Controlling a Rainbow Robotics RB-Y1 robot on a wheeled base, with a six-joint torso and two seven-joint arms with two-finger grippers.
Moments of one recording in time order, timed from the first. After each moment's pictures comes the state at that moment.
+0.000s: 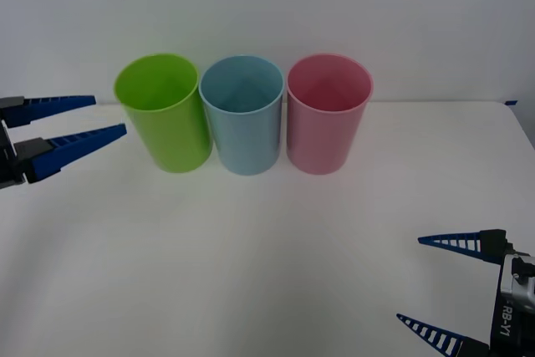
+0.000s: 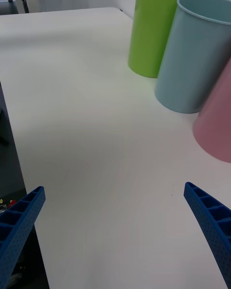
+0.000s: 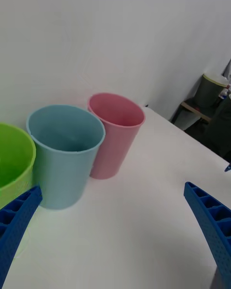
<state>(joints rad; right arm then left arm) 0.48 -0.41 -0.41 -2.28 1.53 -1.35 -0.20 0.12 0.75 0.49 -2.19 -1.30 -1.13 1.06</state>
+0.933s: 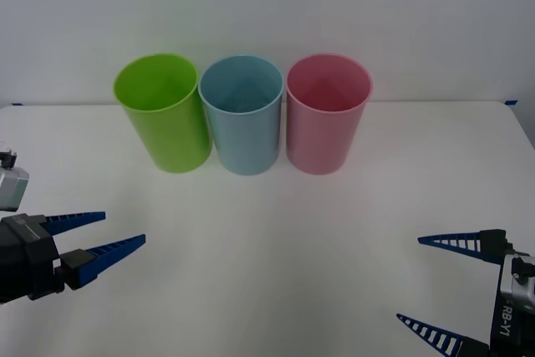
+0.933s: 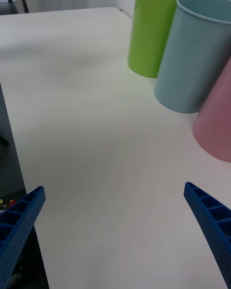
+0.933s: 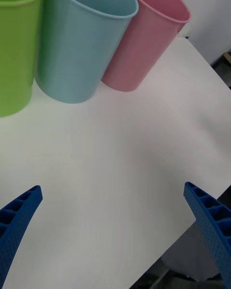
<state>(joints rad) 0.48 -0.41 -0.41 -2.28 1.53 -1.35 -0.20 0.38 0.50 0.45 -2.35 -1.67 -1.28 1.19</state>
